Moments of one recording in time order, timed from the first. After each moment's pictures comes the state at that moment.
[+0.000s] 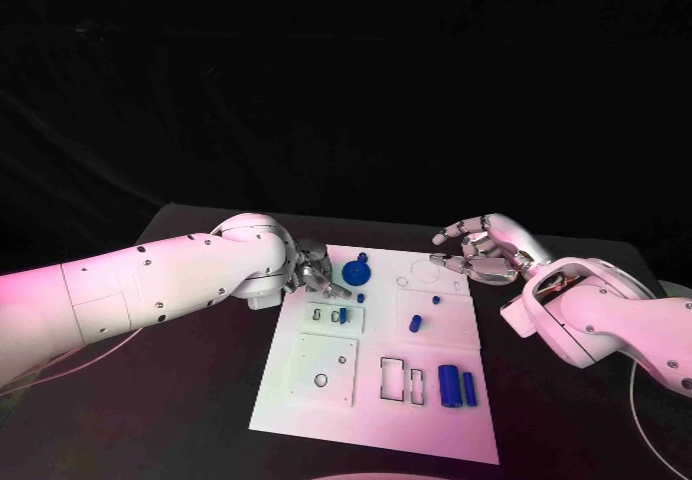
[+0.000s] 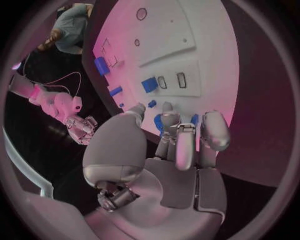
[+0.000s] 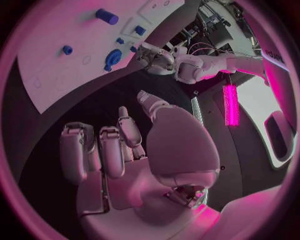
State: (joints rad) left arm 1.26 -0.70 -0.06 1.43 -1.12 0.17 -0.50; left_hand 1.10 -0.10 0.18 0.30 0.06 0.83 0.07 0.76 0.56 1.21 0.01 1.09 0.92 1.47 -0.05 1.51 1.31 0.11 1.30 0.05 1.36 1.09; right arm 1.24 -0.94 -0.14 1.68 -0.93 -0.57 0.04; right_hand 1.23 -0.18 0.38 0.13 0.15 0.85 0.17 0.21 0.43 1.29 0.09 1.30 1.23 1.47 0.01 1.53 1.31 0.03 1.47 0.11 1.44 1.31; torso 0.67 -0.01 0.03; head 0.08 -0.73
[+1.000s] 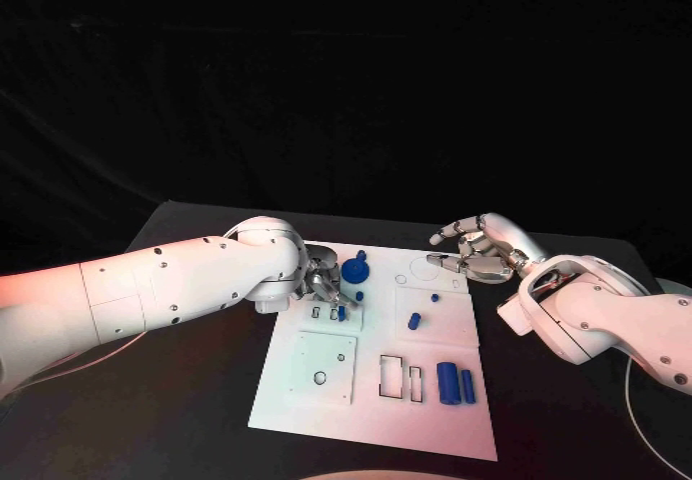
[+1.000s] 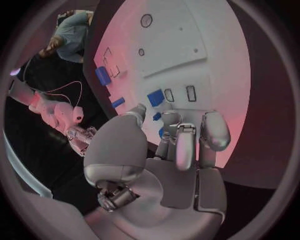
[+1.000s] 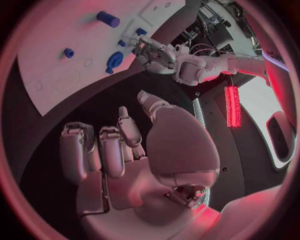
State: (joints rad) left arm 1.26 -0.65 -0.08 1.42 -1.13 0.23 -0.52; left_hand 1.10 -0.08 0.17 0.29 0.06 0.82 0.08 0.76 0.56 1.19 0.01 1.08 0.91 1.47 -0.05 1.51 1.31 0.11 1.30 0.06 1.36 1.10; right arm 1.24 -0.93 -0.14 1.68 -0.94 -0.55 0.02; right_hand 1.23 -0.18 0.37 0.14 0.16 0.85 0.17 0.21 0.43 1.28 0.09 1.30 1.23 1.47 0.01 1.53 1.31 0.03 1.47 0.11 1.44 1.31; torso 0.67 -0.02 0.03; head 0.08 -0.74
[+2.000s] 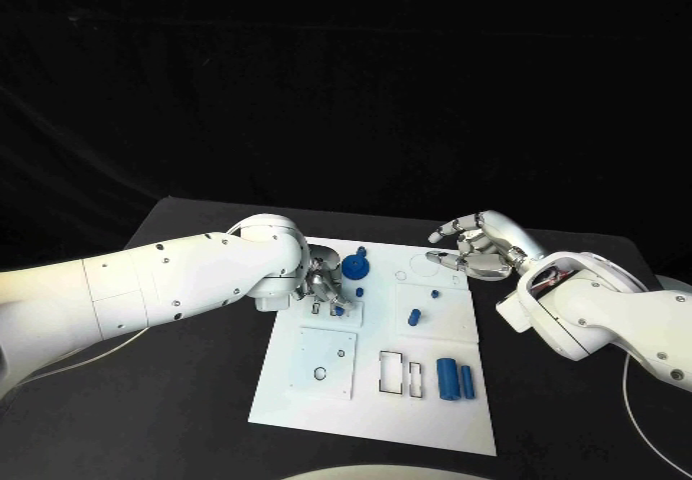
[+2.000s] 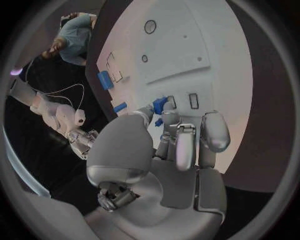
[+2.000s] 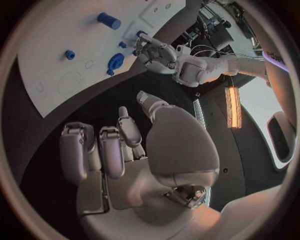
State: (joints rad) left arm 1.26 -0.65 -0.08 1.42 -1.11 0.27 -0.52; left_hand 1.26 -0.05 0.31 0.29 0.06 0.82 0.08 0.74 0.57 1.19 0.01 1.08 0.91 1.47 -0.05 1.52 1.31 0.11 1.30 0.06 1.38 1.12; right arm 1.23 -0.93 -0.14 1.67 -0.95 -0.55 0.02; right_hand 1.24 -0.17 0.37 0.14 0.18 0.85 0.17 0.22 0.43 1.28 0.09 1.30 1.22 1.47 0.01 1.53 1.31 0.03 1.47 0.11 1.44 1.31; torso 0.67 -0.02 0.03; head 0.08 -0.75
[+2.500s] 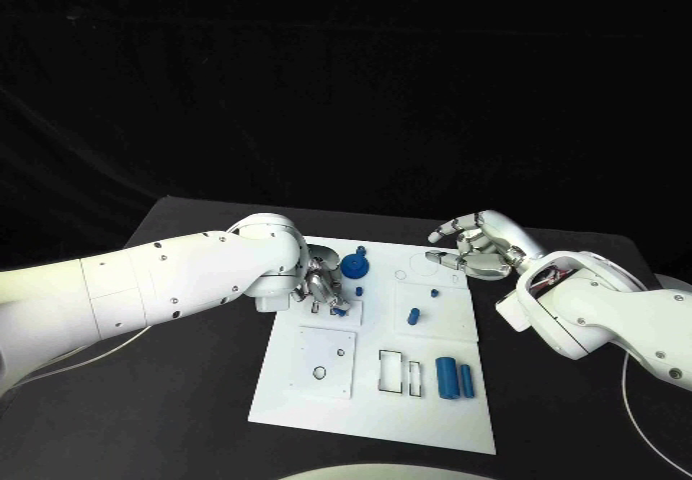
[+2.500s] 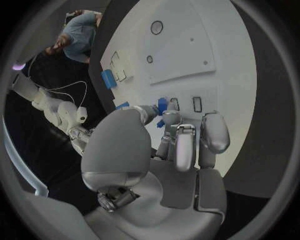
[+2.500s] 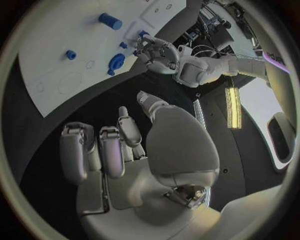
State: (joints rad) left arm 1.26 -0.65 -0.08 1.43 -1.06 0.27 -0.52; left_hand 1.32 -0.16 0.68 0.33 0.05 0.81 0.07 0.77 0.58 1.20 0.00 1.08 0.91 1.47 -0.05 1.53 1.31 0.11 1.30 0.06 1.39 1.14; right arm 1.23 -0.93 -0.14 1.67 -0.95 -0.55 0.02; right_hand 1.24 -0.17 0.37 0.14 0.19 0.85 0.17 0.22 0.43 1.28 0.09 1.29 1.22 1.47 0.01 1.53 1.31 0.03 1.47 0.11 1.44 1.31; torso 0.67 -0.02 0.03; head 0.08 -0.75
